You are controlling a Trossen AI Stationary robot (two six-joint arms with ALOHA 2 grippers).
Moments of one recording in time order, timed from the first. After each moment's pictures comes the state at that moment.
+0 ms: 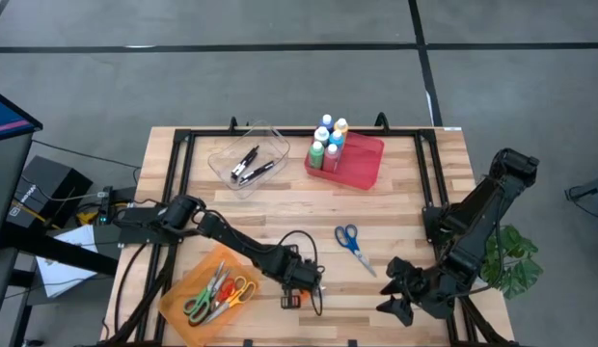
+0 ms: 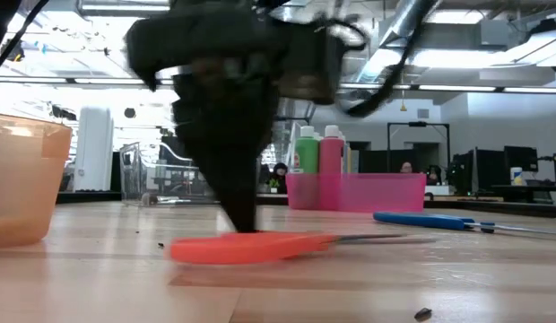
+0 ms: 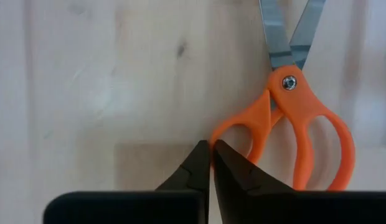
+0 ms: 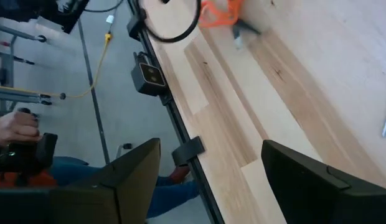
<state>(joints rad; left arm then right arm) -0.39 2.20 1.60 -0.74 -0.08 -0.42 0.97 1.31 0.91 -0.45 0.42 1.46</state>
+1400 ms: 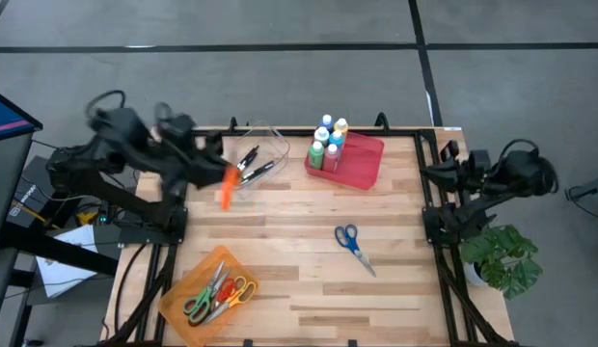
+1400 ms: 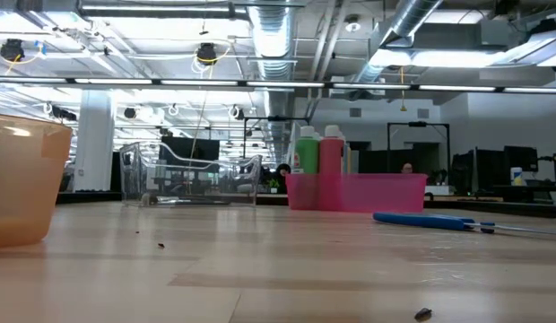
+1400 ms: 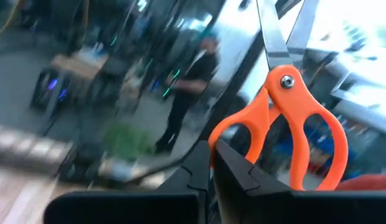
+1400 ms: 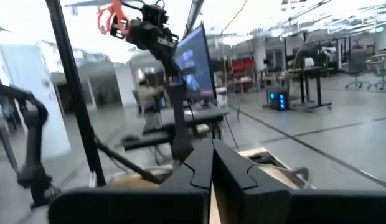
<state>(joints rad) -0.14 1.13 1.60 -0.39 0.06 -0.48 0.38 0.22 0.72 -0.31 0.49 0.05</state>
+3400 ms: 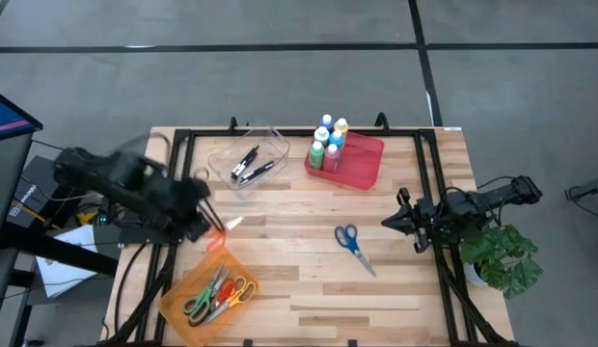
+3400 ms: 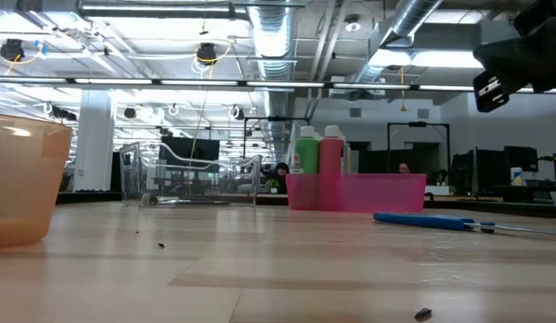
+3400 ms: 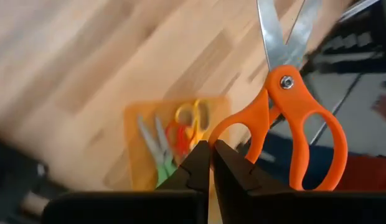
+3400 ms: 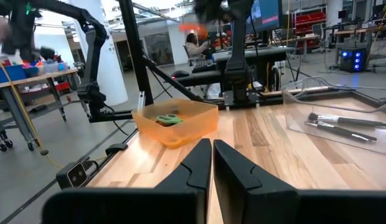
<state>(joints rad) -0.29 1.06 1.41 -1.38 0.05 -1.11 0.33 0.02 0.01 0.04 0.18 0.15</state>
